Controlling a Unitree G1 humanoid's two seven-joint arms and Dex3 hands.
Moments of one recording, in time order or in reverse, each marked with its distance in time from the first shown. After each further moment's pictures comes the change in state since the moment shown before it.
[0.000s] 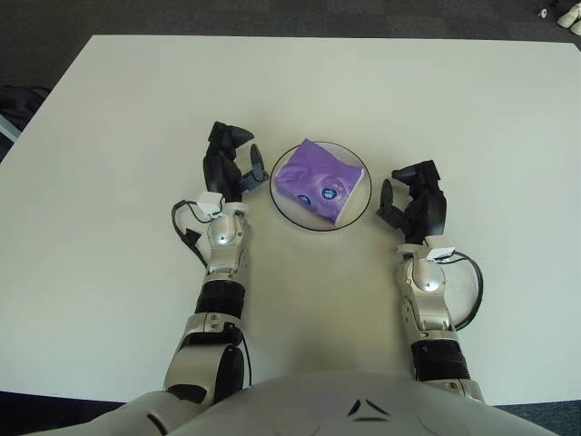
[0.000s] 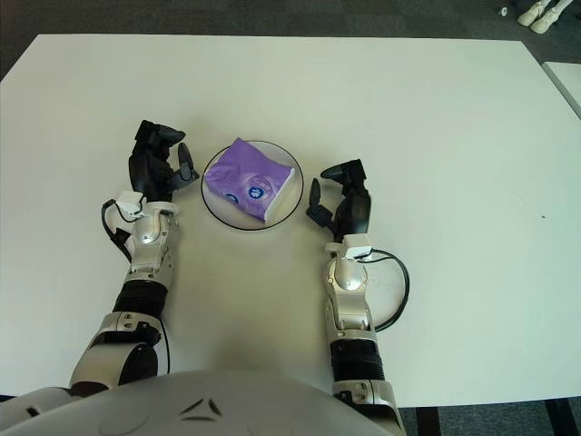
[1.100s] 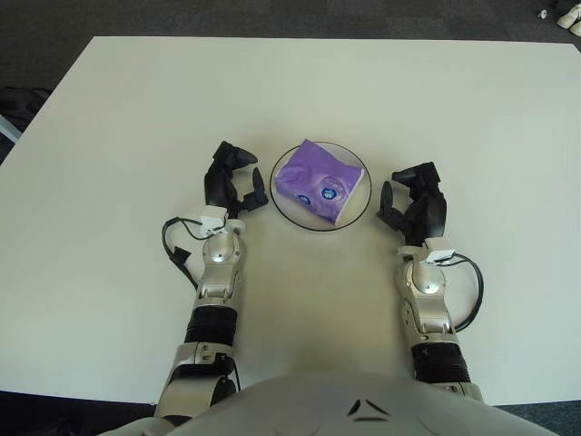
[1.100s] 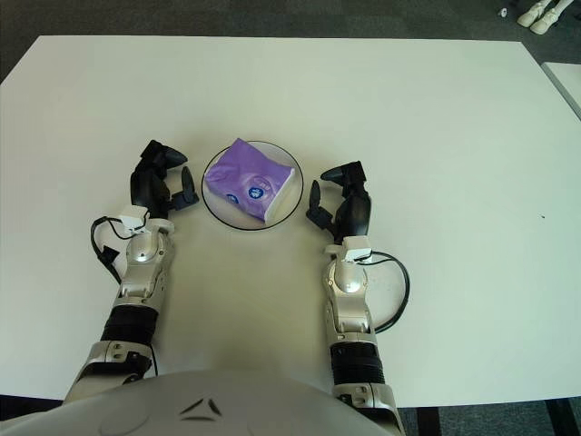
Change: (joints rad) left arm 0.140 0.021 -0.045 -0.128 0.098 0.106 0.053; right arm 0.011 0.003 0.002 -0.007 -0.008 0.005 -0.010
